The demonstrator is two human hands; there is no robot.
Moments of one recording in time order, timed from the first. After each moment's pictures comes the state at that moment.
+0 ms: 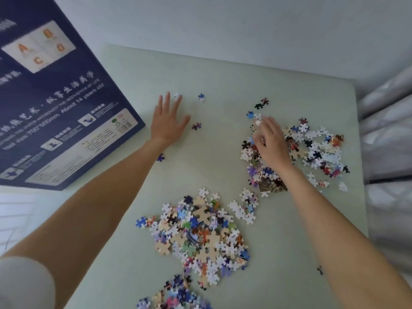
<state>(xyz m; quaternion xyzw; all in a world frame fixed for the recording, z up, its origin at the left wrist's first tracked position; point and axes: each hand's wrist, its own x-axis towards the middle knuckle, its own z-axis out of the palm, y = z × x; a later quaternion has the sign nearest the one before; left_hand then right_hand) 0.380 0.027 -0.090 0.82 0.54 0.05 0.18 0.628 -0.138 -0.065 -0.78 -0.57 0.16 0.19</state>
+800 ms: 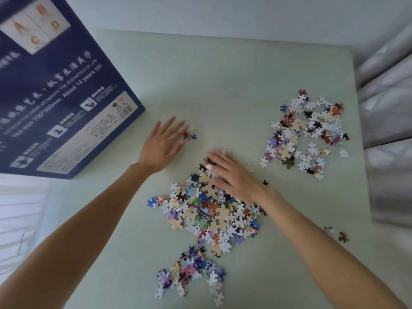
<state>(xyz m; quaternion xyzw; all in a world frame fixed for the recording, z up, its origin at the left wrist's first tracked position) 0.300 -0.060 -0.070 0.93 0.33 0.00 0.17 0.504 -0.226 -0.068 -0.58 -0.76 0.30 0.07</state>
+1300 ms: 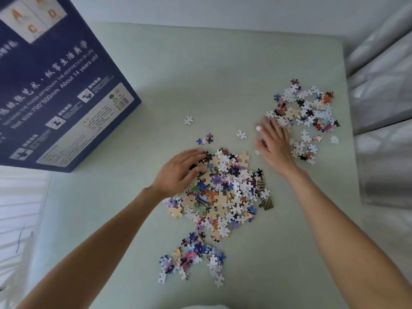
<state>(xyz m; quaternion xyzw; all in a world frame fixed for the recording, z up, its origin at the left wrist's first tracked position) 0.301 -0.149 -0.069 0.91 0.26 0.05 0.33 0.595 -0.244 -0.077 -0.81 -0.55 0.19 0.07</state>
